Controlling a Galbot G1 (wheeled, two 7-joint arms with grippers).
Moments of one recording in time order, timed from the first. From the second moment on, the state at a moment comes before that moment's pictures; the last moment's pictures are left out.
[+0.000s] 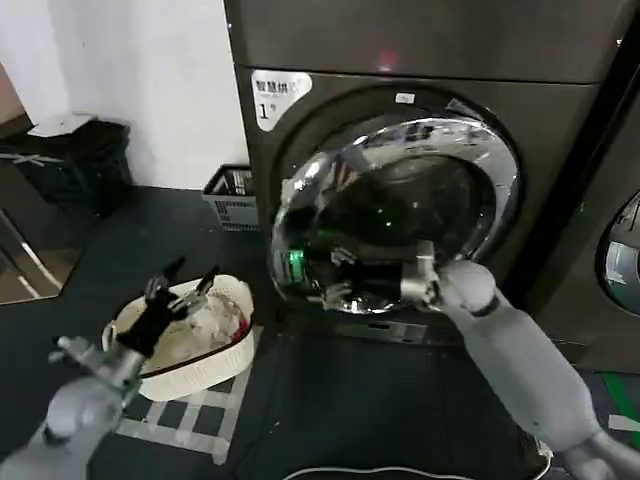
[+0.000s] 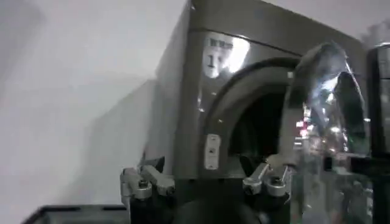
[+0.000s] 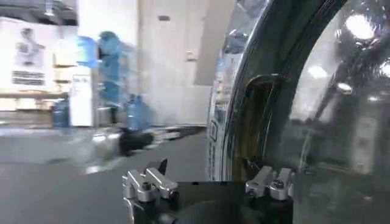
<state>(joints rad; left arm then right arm) 0.93 -0.82 -0.29 -1.64 -0.97 -0.19 0.40 -0.60 0.94 0.13 1.65 0.64 -0.22 -1.09</state>
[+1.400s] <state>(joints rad) 0.28 -1.00 0.51 -1.43 -1.10 -0.05 0.77 -1.33 0.96 1.47 1.68 0.51 -0.12 -0.88</state>
